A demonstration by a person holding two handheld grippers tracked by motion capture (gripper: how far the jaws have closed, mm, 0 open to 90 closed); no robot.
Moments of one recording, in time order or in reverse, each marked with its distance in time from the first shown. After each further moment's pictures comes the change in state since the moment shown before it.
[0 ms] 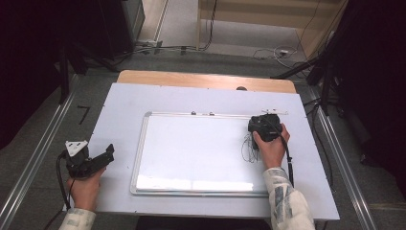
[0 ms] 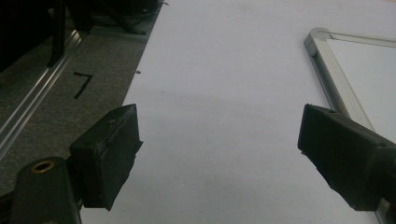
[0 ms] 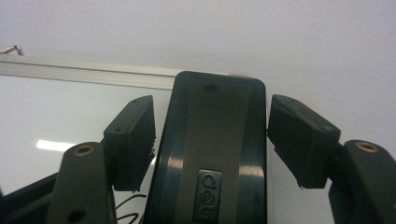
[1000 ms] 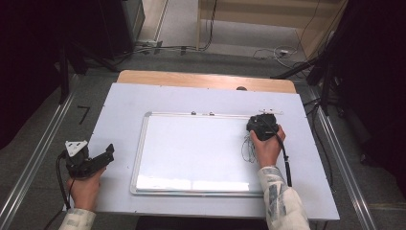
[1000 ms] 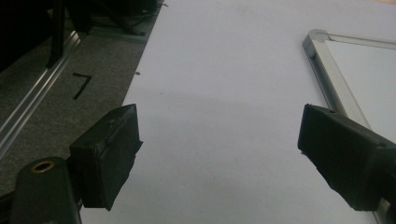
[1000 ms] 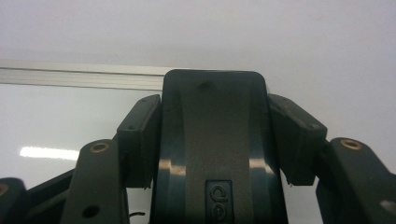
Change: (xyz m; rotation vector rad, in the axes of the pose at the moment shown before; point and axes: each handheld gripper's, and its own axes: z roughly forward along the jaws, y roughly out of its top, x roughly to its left) left arm 0.000 0.000 0.000 -0.003 -0.002 -0.001; right arm 0.009 -0.001 0.010 -0.004 -0.057 0.020
